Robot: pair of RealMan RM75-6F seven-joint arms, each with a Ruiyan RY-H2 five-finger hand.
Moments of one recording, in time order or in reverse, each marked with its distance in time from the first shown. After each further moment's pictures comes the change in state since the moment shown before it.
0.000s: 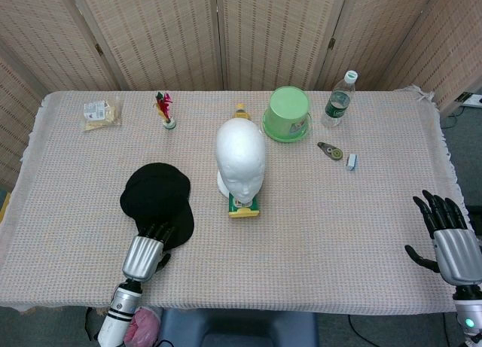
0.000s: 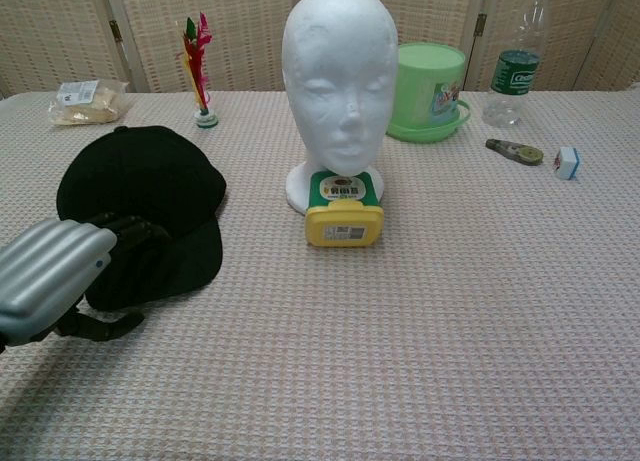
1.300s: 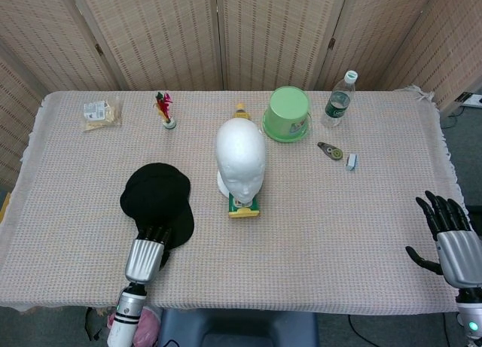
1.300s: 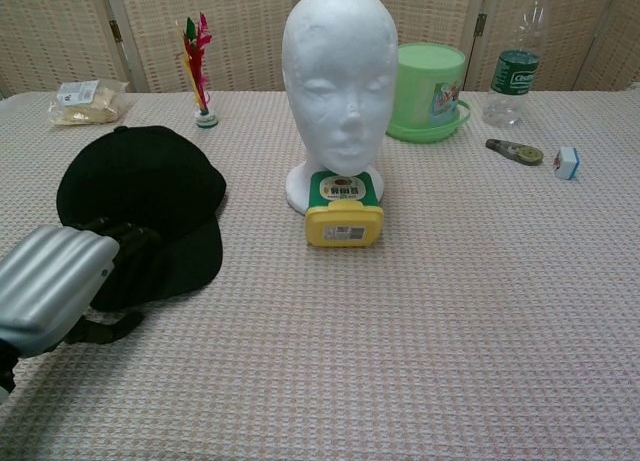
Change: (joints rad) left arm 0.028 -0.126 -0.009 0.151 0.002 0.086 0.061; right arm -0.012 0.008 -0.003 -0.001 -0.016 0.023 0.023
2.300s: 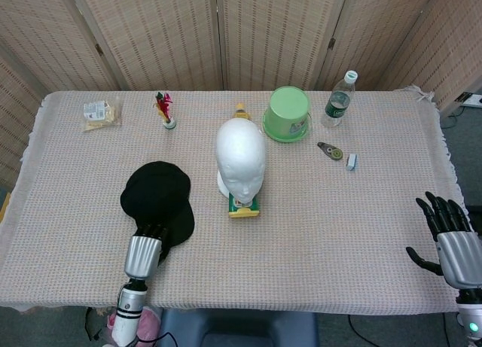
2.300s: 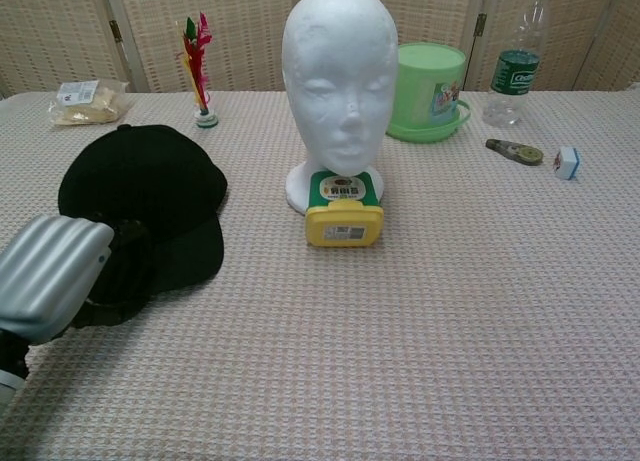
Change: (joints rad) left arm -0.028 -0.147 -0.029 0.322 0.027 0.110 -0.220; right arm -0.004 0.002 -0.002 -0.002 -0.001 0.002 -0.001
